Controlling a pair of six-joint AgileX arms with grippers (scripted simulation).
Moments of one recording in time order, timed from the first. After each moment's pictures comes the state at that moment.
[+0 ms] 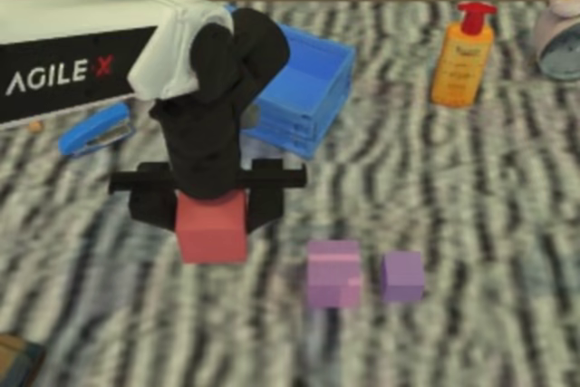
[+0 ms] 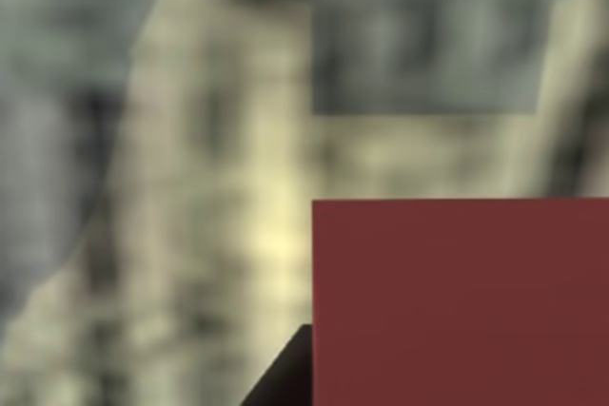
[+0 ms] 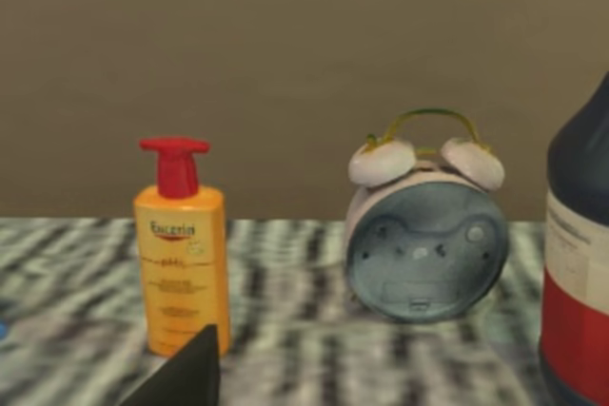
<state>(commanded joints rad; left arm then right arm) -0.60 1.93 1.38 -1.02 0.00 -0.59 0.01 0.00 0.00 0.00 0.00 0.00</state>
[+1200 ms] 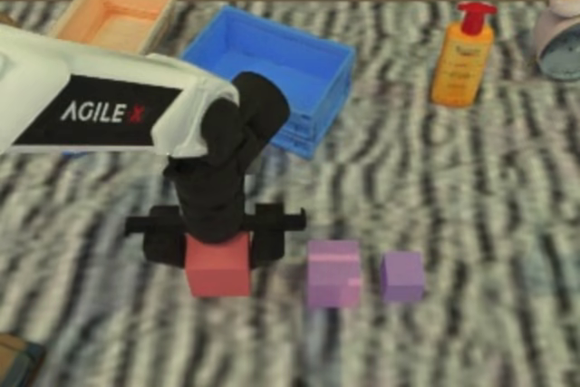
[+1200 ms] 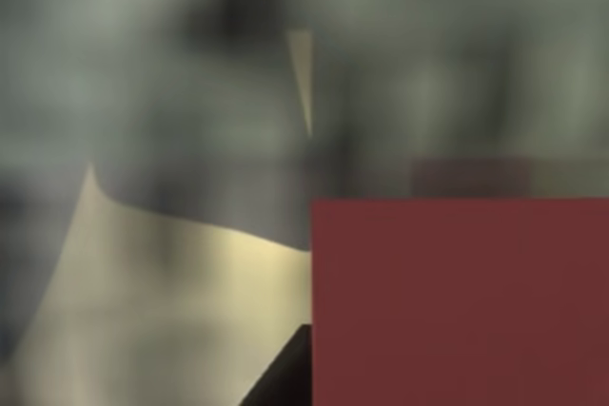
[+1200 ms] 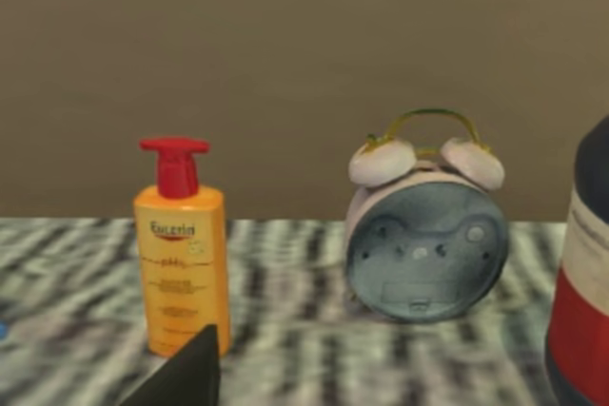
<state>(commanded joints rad) -0.60 2.03 1.23 -0.76 0.00 -0.59 0.01 0.00 0.00 0.00 0.00 0.00</state>
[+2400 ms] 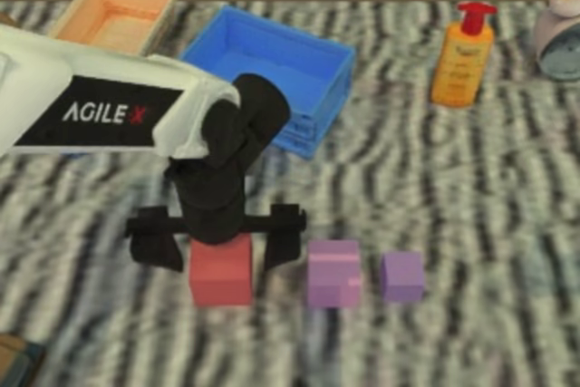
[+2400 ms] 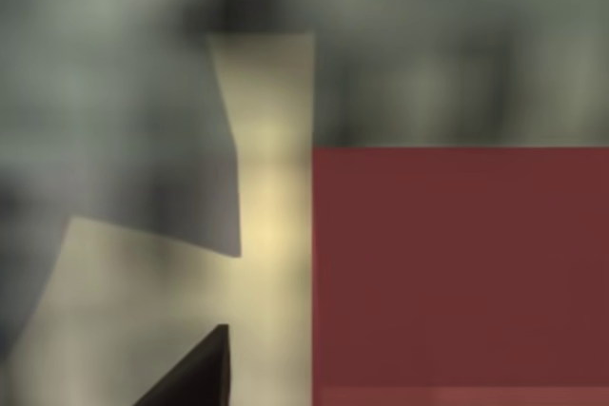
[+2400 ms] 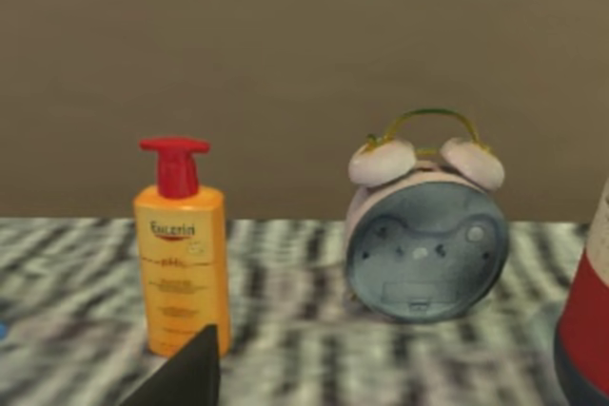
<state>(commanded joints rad) -0.60 2.03 1.23 -0.76 0.00 -0.59 0.01 0.00 0.00 0.00 0.00 0.00</state>
